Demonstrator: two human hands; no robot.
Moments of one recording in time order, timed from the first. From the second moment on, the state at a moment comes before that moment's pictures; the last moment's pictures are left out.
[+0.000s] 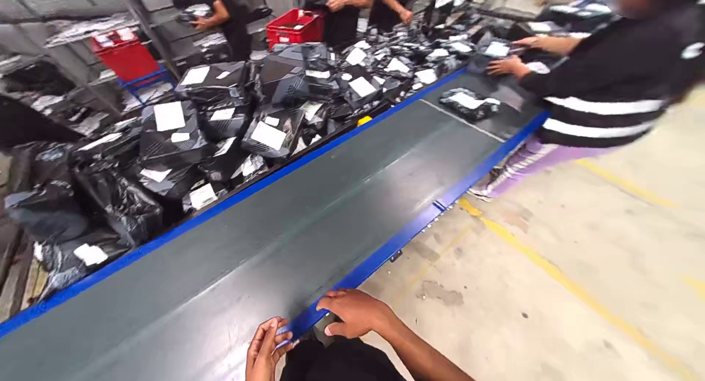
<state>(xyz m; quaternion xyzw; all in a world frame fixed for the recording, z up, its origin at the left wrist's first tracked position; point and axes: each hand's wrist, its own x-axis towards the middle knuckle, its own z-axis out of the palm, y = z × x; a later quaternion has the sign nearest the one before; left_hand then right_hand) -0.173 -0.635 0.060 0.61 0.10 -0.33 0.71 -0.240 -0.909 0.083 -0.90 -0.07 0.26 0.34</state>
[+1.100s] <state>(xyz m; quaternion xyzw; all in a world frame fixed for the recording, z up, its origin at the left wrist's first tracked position) -0.052 -0.685 0.037 0.61 0.01 -0.44 0.66 -0.255 -1.063 0.060 -0.88 0.29 0.15 0.34</state>
